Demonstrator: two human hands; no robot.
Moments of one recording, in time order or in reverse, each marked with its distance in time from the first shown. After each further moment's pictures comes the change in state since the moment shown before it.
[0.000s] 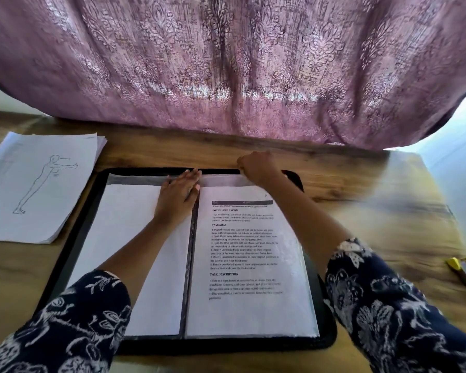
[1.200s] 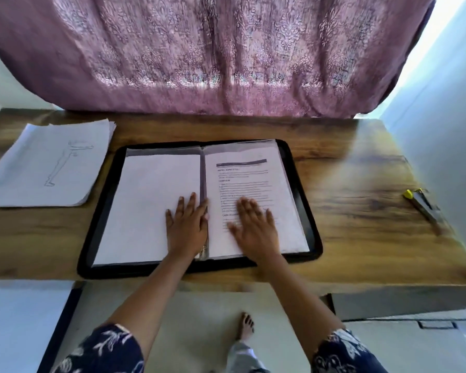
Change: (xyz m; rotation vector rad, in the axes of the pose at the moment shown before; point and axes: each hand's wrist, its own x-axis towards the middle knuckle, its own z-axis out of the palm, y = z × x) left_hand -0.184 0.057 -0.005 0.192 -0.156 -0.144; right_hand -0.243 -0.126 0.092 0.340 0.017 0.251
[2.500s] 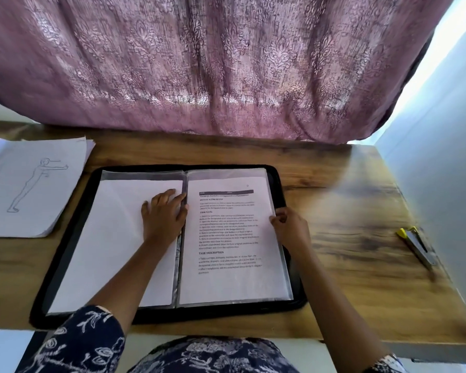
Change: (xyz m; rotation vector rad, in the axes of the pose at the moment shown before) left_hand 0.118 -0.015 0.004 0.017 0.272 0.001; right_hand 0.071 0.105 -0.072 0.599 0.200 0.423
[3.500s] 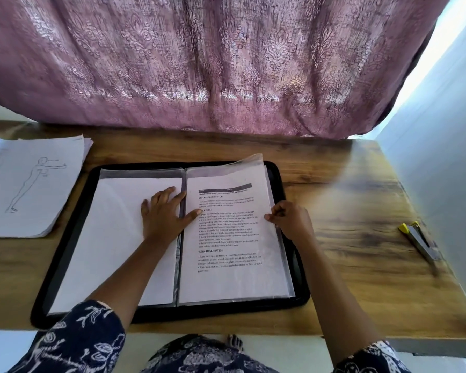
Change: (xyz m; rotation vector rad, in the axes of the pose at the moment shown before) left_hand -0.002 0.004 -0.010 -0.025 -0.121 -0.009; right_hand 0.016 -0.001 -0.006 -0.085 -0.082 -0.105
